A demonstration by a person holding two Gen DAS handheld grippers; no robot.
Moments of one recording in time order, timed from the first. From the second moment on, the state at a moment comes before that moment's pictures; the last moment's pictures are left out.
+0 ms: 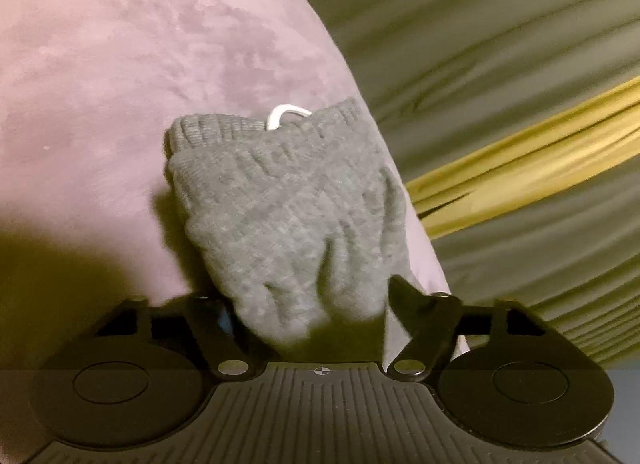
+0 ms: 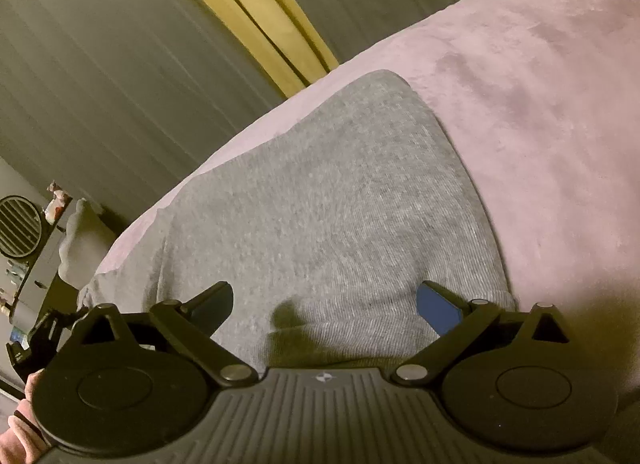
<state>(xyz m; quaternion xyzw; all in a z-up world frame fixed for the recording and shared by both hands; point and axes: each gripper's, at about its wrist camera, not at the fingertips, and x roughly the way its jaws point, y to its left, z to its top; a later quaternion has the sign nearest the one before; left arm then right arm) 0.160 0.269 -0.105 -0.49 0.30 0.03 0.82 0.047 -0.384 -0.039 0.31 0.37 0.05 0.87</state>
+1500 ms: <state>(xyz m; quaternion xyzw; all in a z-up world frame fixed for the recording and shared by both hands) 0.090 -0.151 0.020 0.01 0.37 -0.21 0.90 0.015 -0.442 -0.033 0.48 0.28 0.04 0.83</state>
